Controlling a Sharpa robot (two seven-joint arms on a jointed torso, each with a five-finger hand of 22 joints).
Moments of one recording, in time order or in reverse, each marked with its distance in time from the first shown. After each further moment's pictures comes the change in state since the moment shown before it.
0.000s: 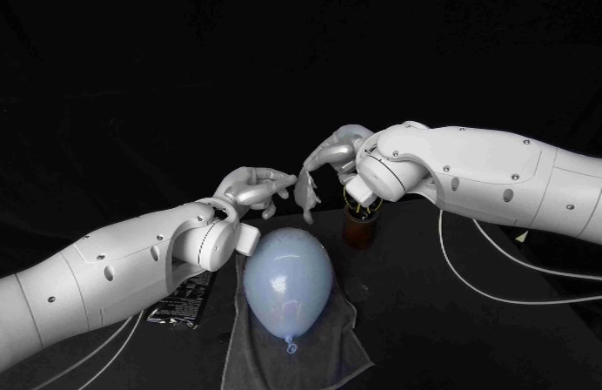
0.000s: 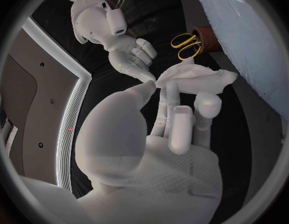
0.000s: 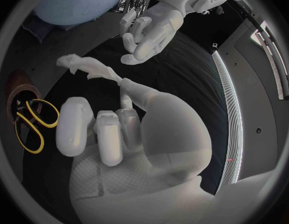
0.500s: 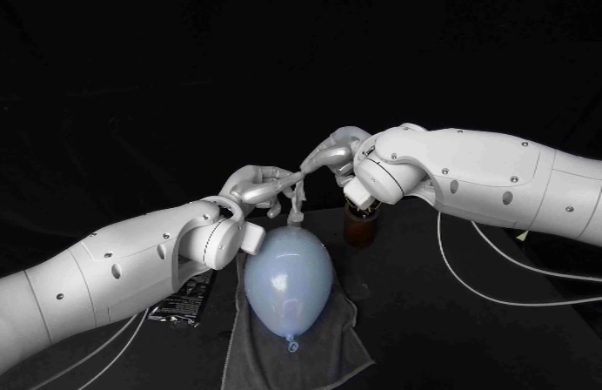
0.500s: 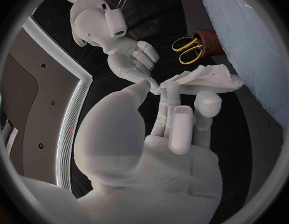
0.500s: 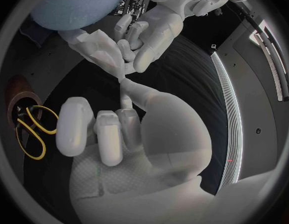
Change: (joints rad) left arm 0.000 0.017 0.000 -0.006 -0.011 0.009 0.003; left_hand -0.011 -0.004 -0.065 0.036 0.000 0.002 -0.002 -0.028 -0.029 -0.004 0.004 0.010 0.005 0.003 0.003 0.000 0.001 0.000 -0.004 0.004 -0.006 0.000; right arm -0.008 0.004 0.000 0.014 -0.001 -0.002 0.003; right_hand 0.000 0.000 0.003 0.003 -0.003 0.002 -0.002 0.000 0.000 0.000 0.000 0.003 0.000 0.000 0.000 -0.001 0.000 0.000 0.000 0.000 0.000 0.000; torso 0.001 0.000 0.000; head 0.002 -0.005
